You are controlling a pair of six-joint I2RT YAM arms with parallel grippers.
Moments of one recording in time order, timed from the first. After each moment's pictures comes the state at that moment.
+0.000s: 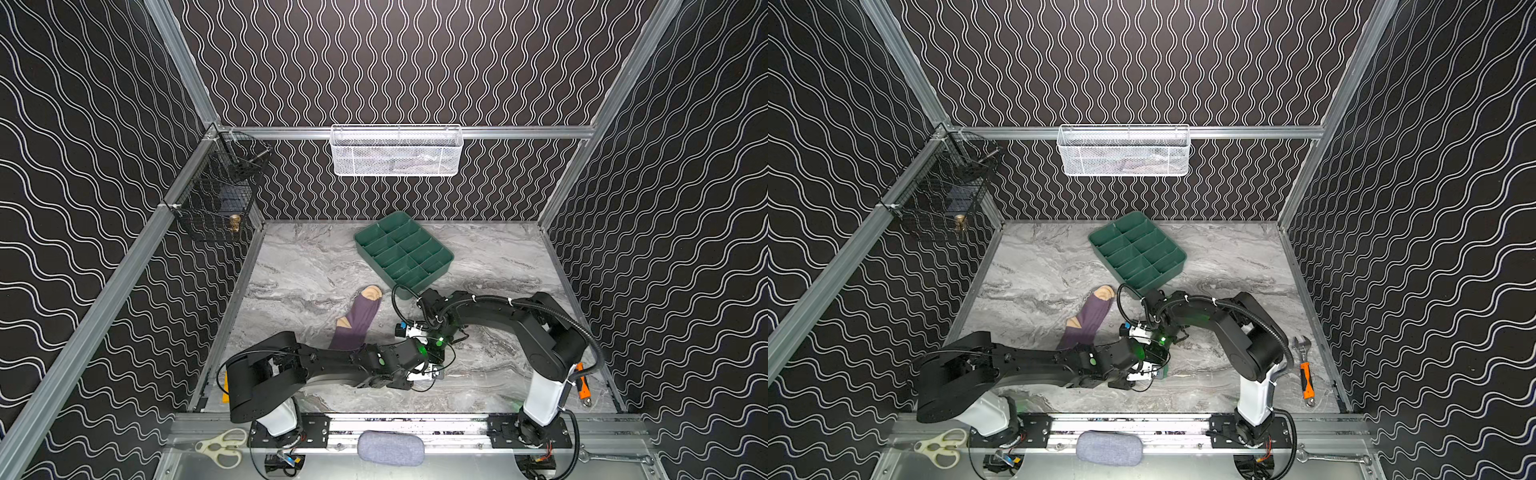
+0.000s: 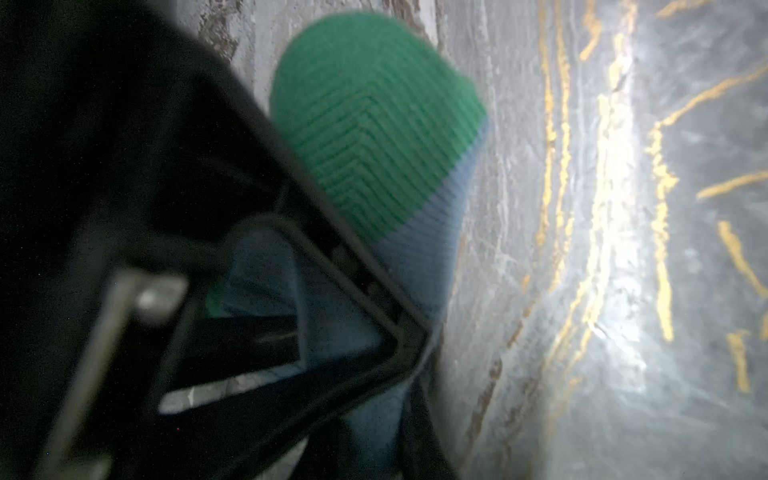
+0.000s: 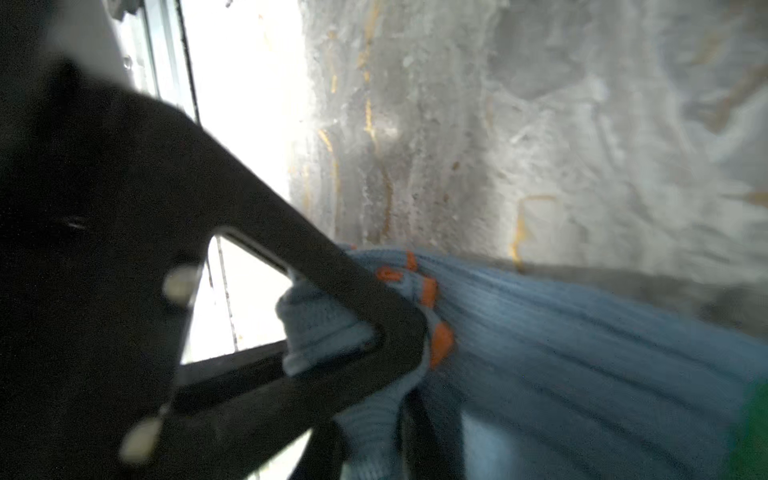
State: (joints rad) left arm -1.18 1.62 0.75 -0.18 -0.18 0.59; right arm 0.72 1.84 1.02 -0.75 -0.62 -0.55
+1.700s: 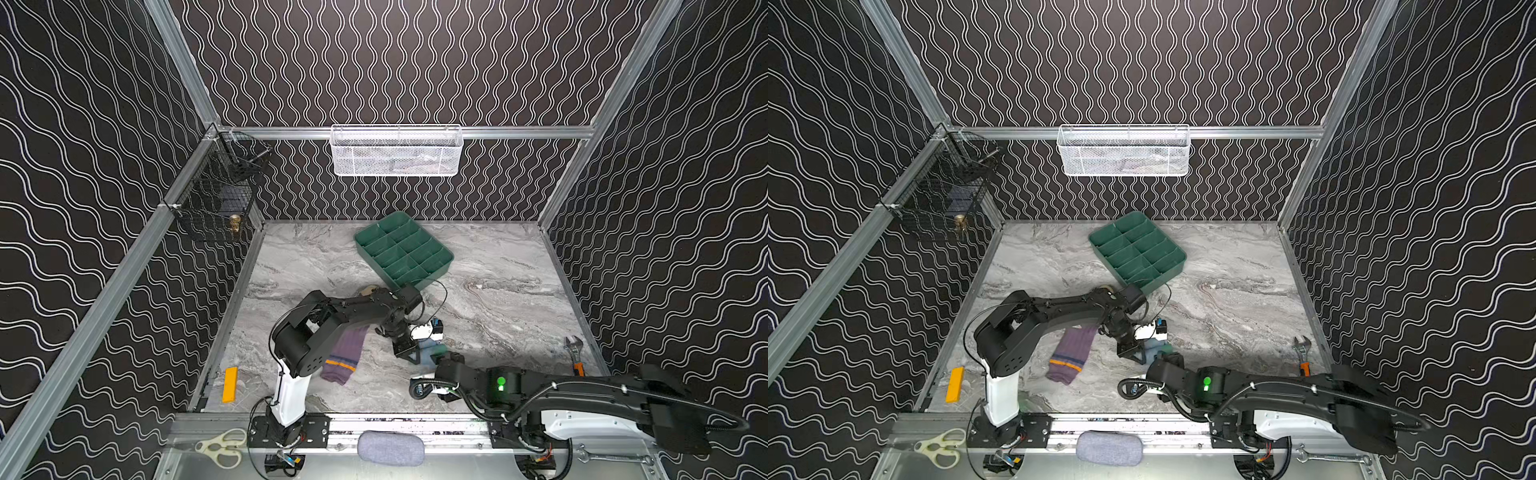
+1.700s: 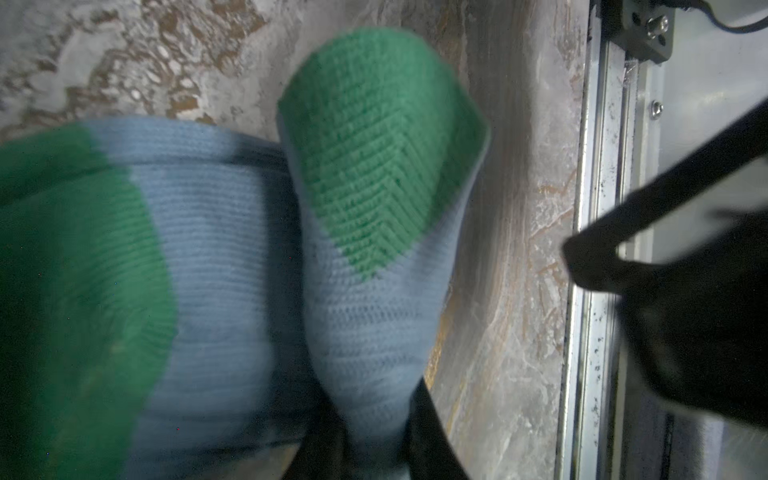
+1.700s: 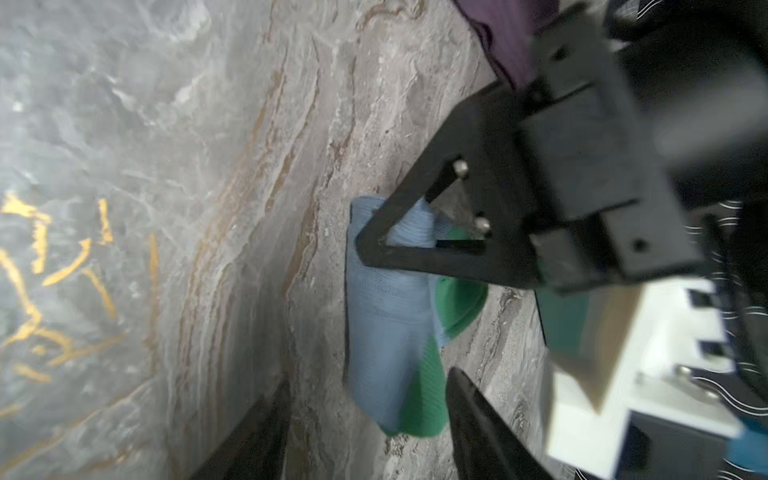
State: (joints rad) left arm -0.83 1.99 1.23 -0.73 0.56 0.53; right arm 1.31 1.12 0.46 -0.30 0.45 -0.65
